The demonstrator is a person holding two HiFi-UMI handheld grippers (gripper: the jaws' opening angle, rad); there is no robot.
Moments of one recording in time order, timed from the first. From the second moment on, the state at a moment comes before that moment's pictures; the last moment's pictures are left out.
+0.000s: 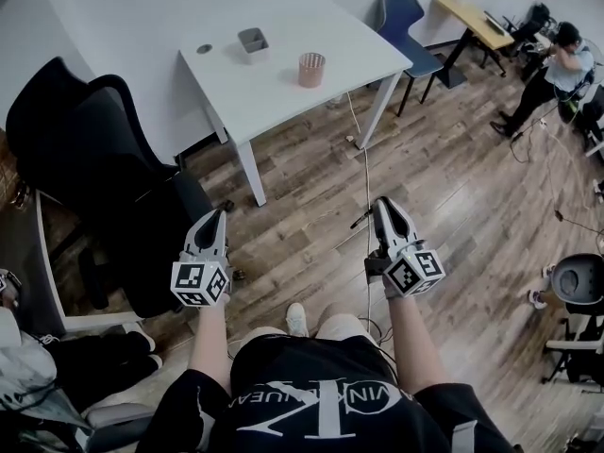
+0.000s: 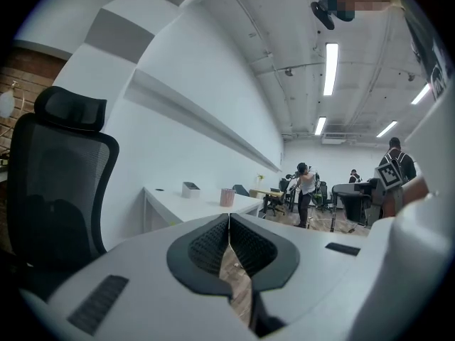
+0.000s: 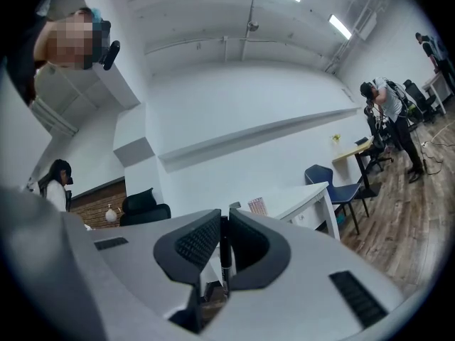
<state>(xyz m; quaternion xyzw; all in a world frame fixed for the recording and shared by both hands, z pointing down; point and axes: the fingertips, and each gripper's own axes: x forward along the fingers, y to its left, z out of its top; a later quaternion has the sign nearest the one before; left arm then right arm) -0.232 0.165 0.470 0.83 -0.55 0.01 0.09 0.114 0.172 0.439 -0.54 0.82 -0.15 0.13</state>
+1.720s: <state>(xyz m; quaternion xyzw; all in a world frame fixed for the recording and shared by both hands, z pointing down) -0.201 -0.122 0.471 0.79 -0.60 0.01 0.10 0.129 -0.166 0.441 -0.46 0.87 -0.16 0.12</state>
